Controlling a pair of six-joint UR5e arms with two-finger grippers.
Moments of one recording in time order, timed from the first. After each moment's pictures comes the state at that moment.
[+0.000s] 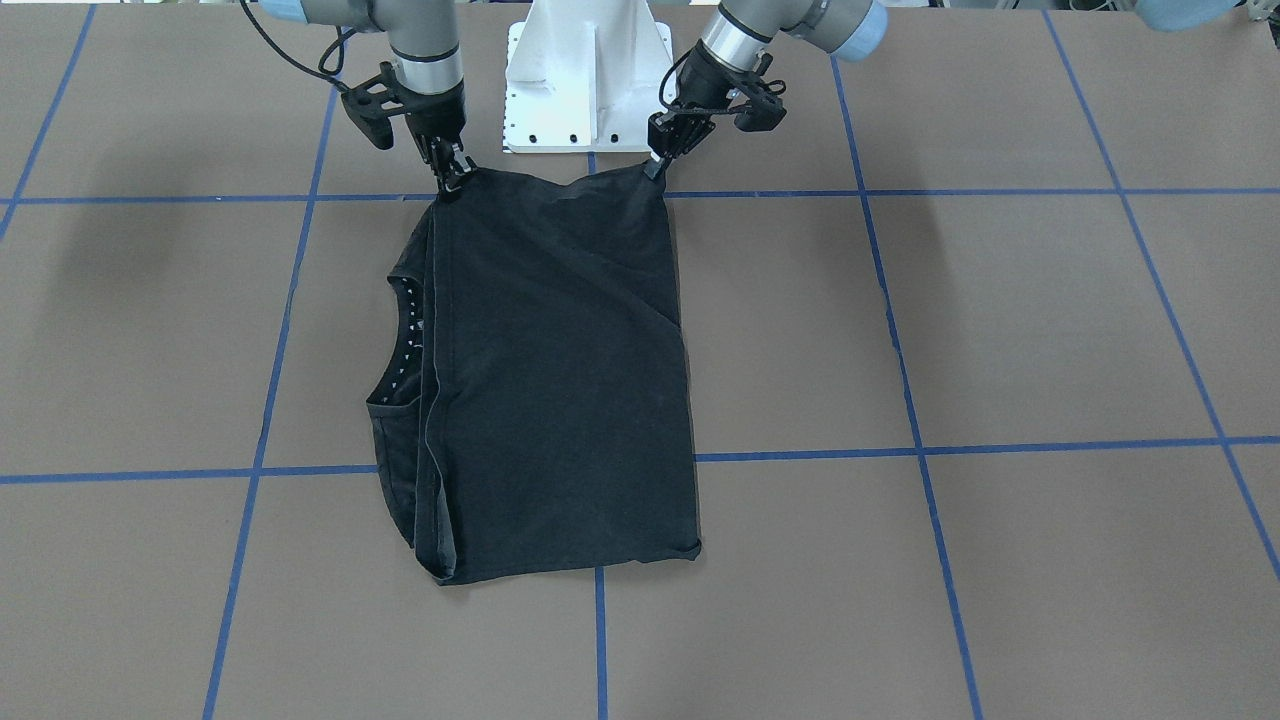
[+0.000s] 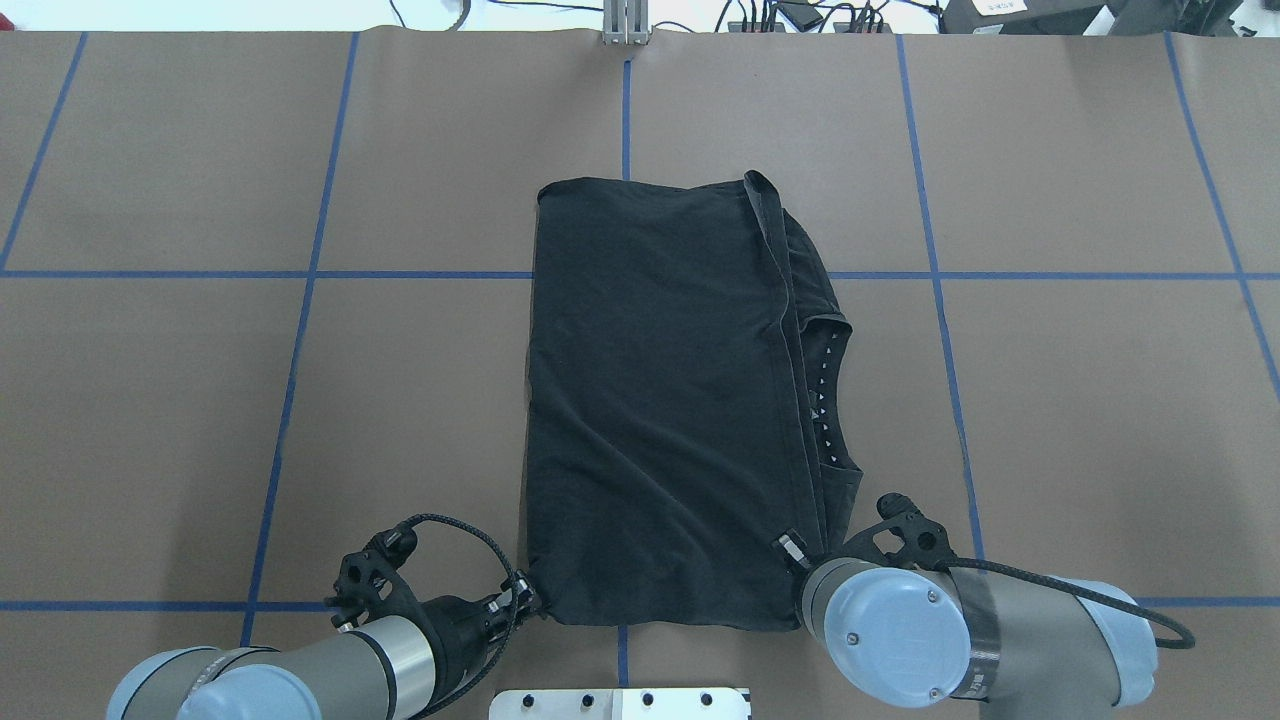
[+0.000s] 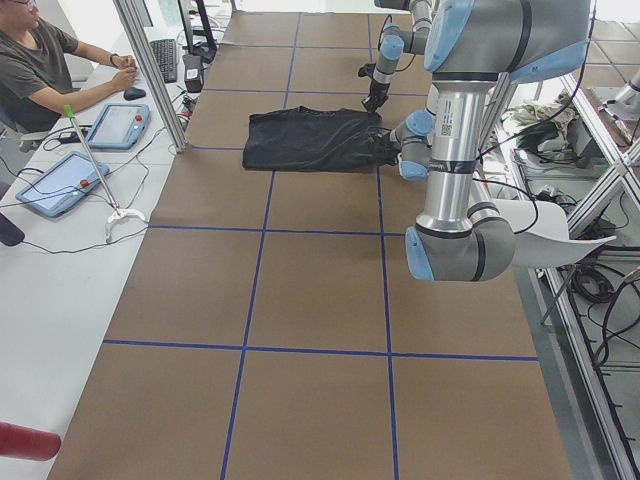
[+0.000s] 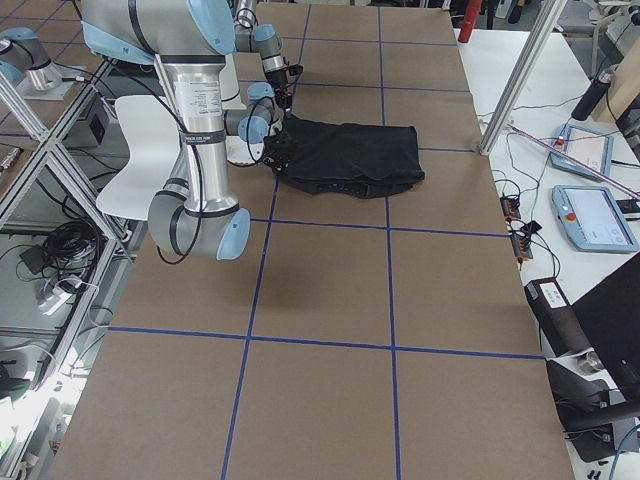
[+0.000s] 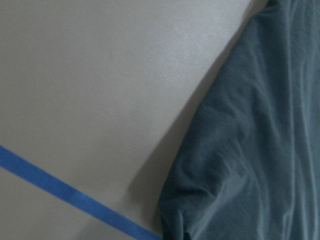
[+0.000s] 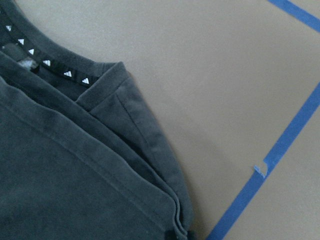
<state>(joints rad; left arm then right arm) -0.02 -1.80 -1.96 -2.27 -1.29 -2.17 0.12 -1.32 2.09 -1.62 1.49 2.42</state>
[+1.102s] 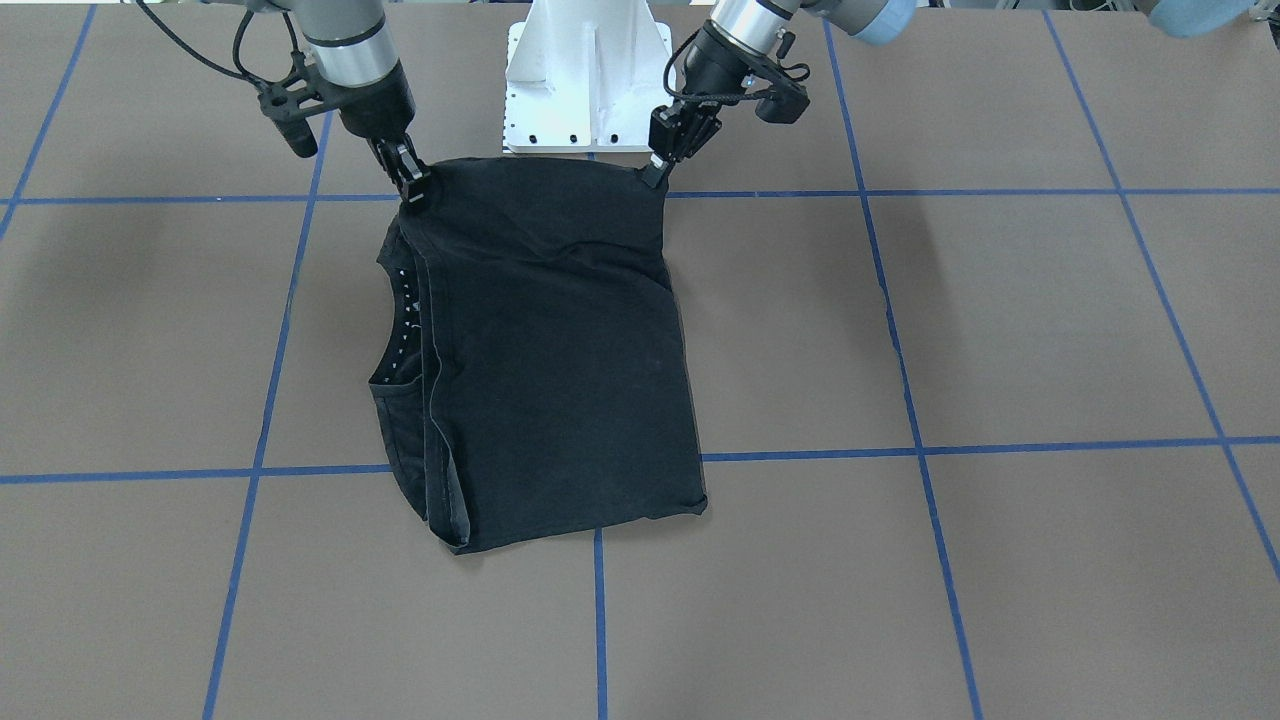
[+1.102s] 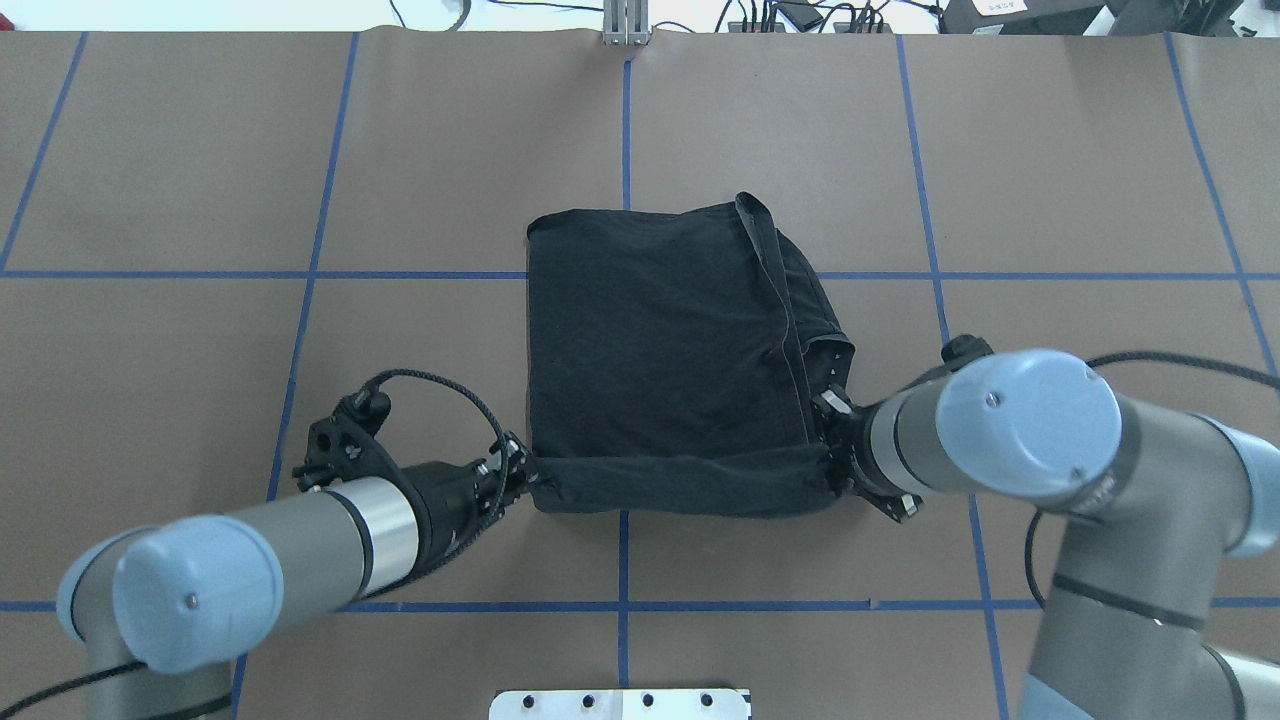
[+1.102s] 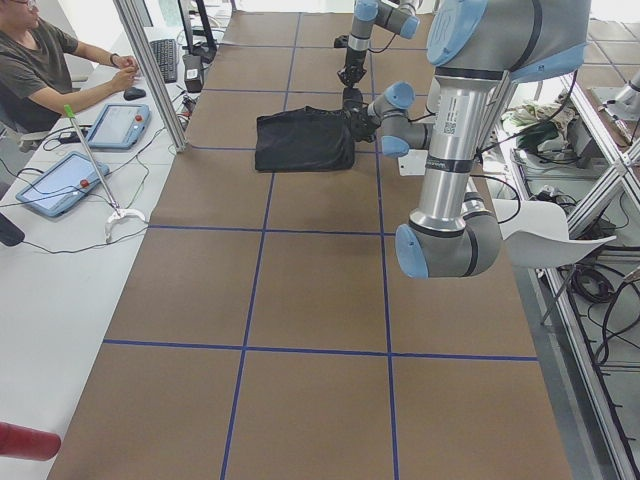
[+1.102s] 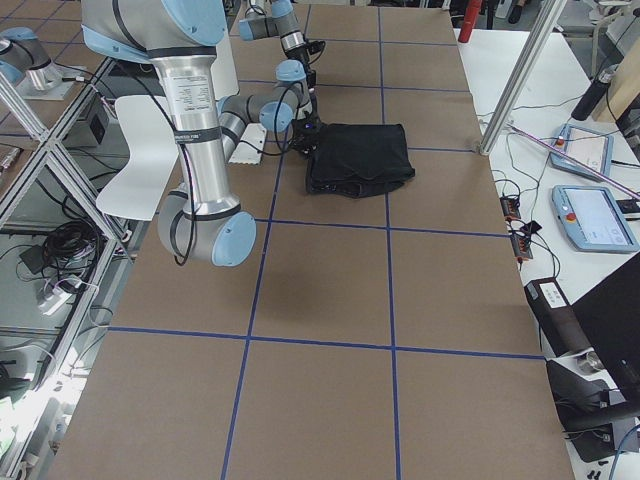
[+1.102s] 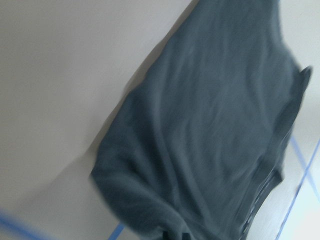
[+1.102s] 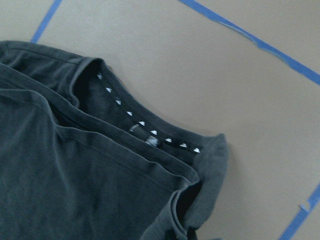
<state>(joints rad) -0.27 -1.87 -2.05 -2.13 -1.42 -2.12 0.47 -1.25 2.11 -1.61 1.77 2.24</state>
